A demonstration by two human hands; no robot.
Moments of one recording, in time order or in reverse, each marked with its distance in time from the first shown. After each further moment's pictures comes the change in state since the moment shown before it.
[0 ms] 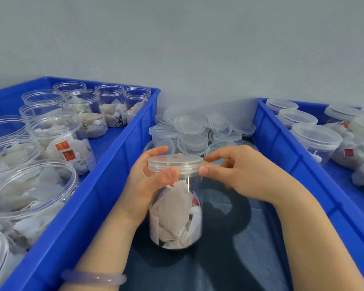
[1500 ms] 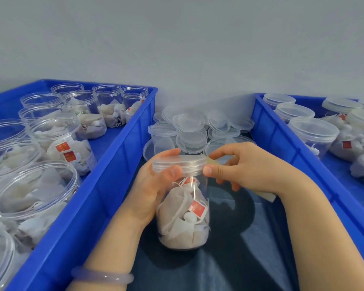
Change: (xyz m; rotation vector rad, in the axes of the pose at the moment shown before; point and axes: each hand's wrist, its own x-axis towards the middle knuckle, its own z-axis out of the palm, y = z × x) left_hand -0.005 0.001 0.010 -0.064 -0.072 -0.099; right_hand -0.004 0.003 -0.010 0.065 -0.118 0.055
